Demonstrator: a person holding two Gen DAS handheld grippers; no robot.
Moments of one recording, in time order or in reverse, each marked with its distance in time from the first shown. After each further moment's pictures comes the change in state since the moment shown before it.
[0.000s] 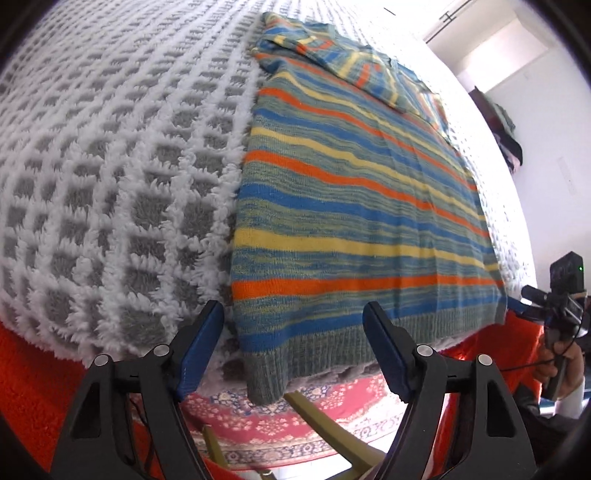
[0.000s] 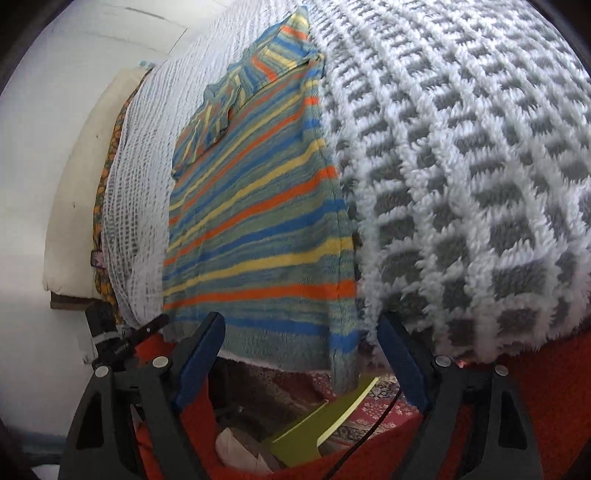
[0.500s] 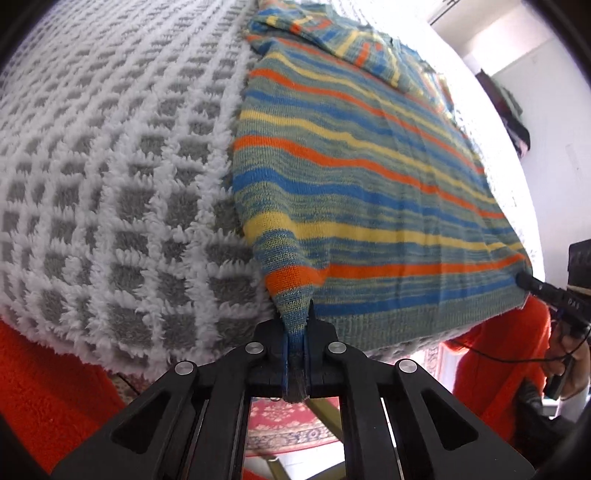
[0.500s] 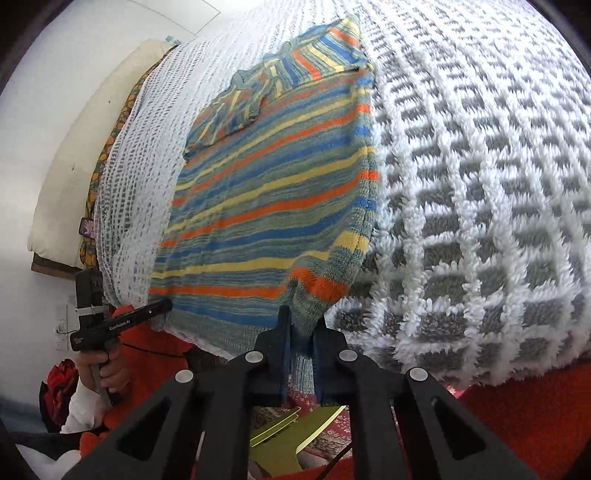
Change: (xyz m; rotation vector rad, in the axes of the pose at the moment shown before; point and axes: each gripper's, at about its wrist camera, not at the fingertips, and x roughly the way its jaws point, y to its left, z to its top) left arm -0.009 -0.006 -0.002 0.021 0.057 0.026; right arm 0.014 0.038 0.001 -0.164 -0.029 -0.069
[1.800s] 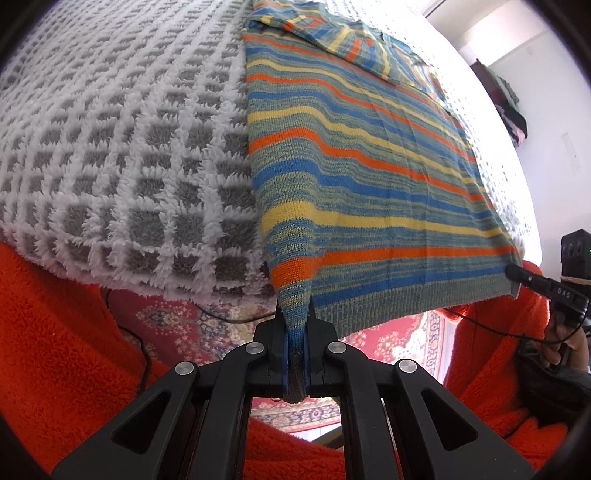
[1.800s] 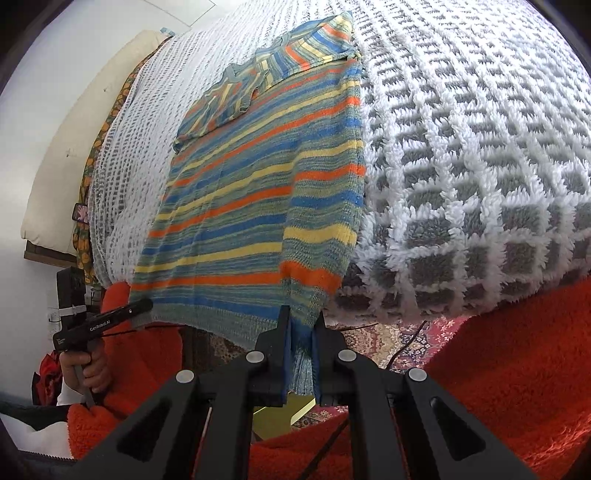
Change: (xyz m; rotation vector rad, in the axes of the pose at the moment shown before) left arm -0.041 0.006 -0.037 0.020 0.035 0.029; right arm -0.015 0.001 -0.049 0.031 0.031 -0.037
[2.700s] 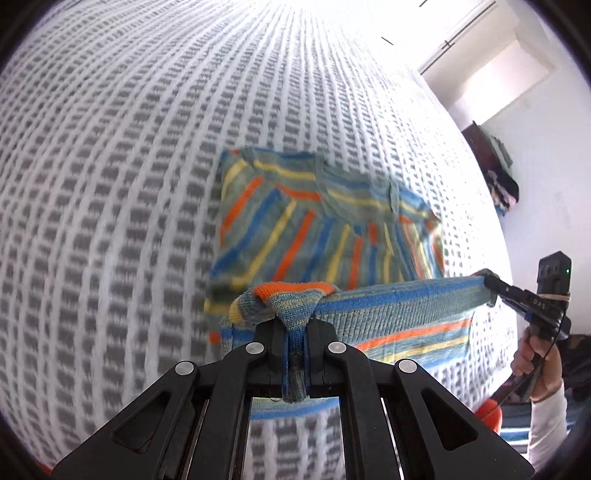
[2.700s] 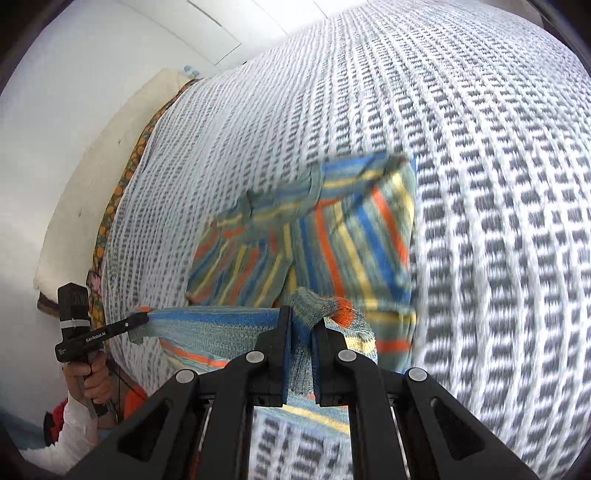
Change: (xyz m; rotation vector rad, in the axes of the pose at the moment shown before) left arm -0.012 -0.012 0.305 -0.043 -0.190 -0.050; right arm 0.000 0.016 0.284 -0.056 -0.171 0.080
